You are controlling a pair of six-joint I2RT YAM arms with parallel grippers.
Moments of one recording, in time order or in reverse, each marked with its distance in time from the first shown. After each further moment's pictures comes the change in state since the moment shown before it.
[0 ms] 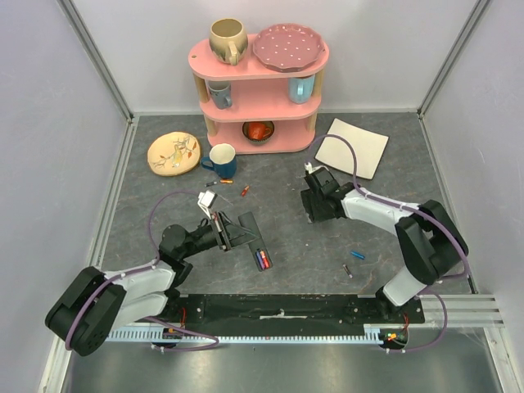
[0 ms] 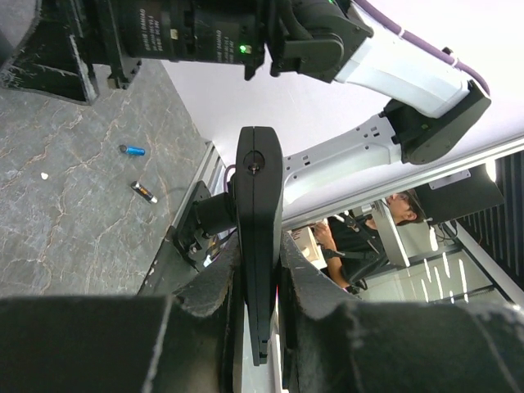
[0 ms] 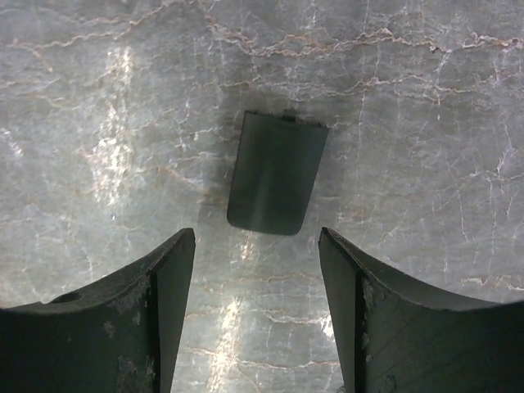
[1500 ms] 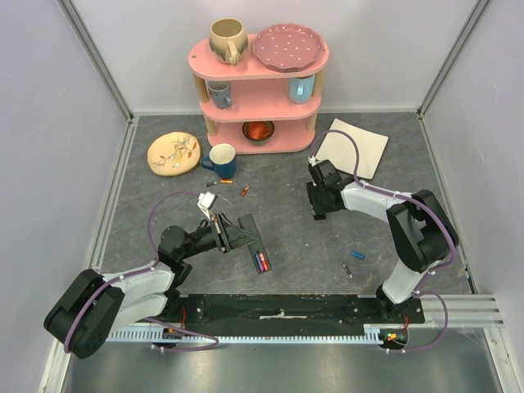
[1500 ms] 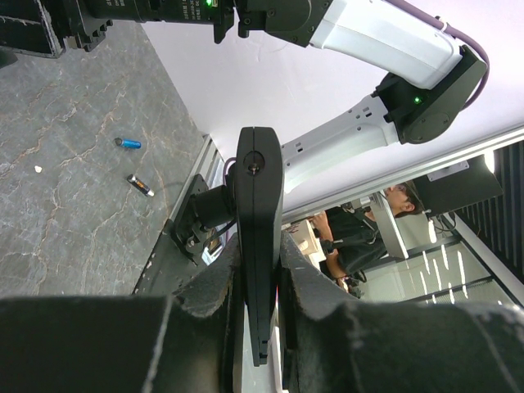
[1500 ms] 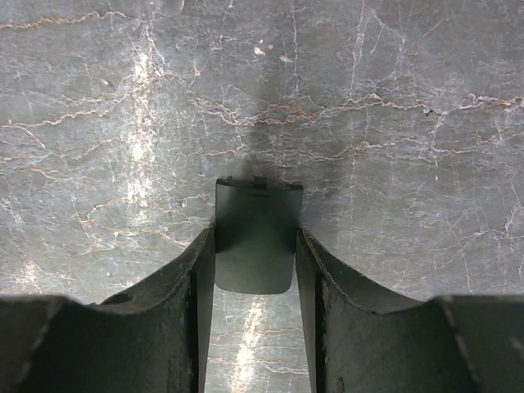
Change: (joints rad) left arm 0.000 -0.026 -0.011 -0.008 0.021 0.001; right arm -0.087 0.114 0.055 0.069 -0.090 -0.008
